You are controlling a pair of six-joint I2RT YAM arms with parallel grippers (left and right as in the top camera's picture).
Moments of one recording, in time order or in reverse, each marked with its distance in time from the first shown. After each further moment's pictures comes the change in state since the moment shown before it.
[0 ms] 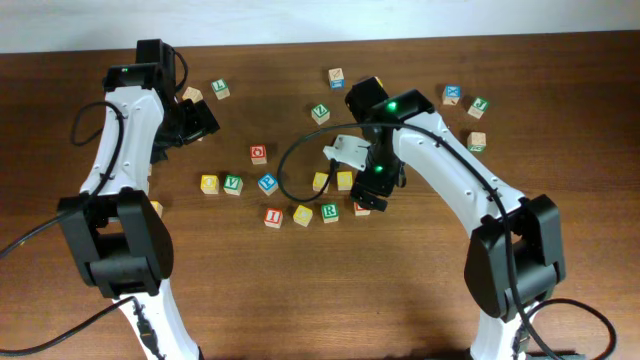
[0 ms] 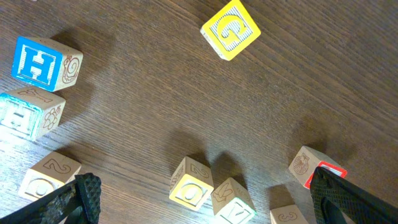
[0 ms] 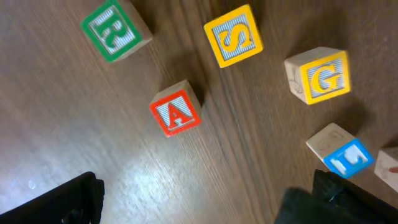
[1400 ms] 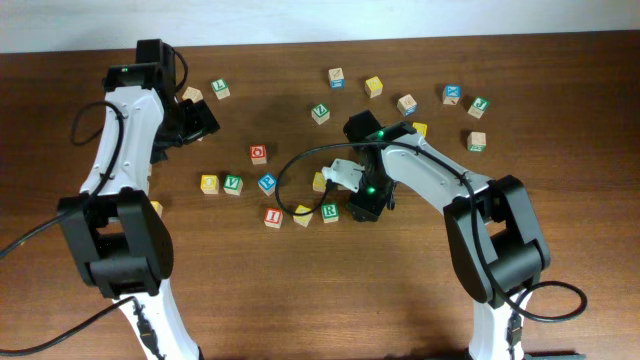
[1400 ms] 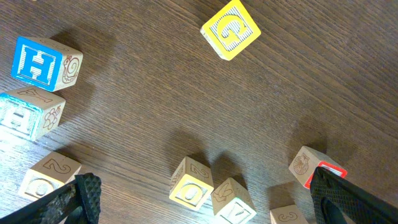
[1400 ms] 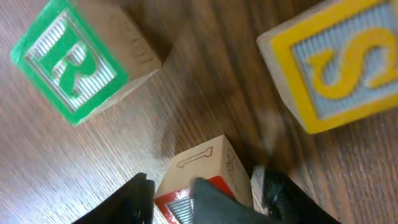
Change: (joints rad) left arm 0.000 0.000 0.000 0.000 0.000 0.000; right arm 0.000 0.083 -0.219 0.265 -0.128 0.096
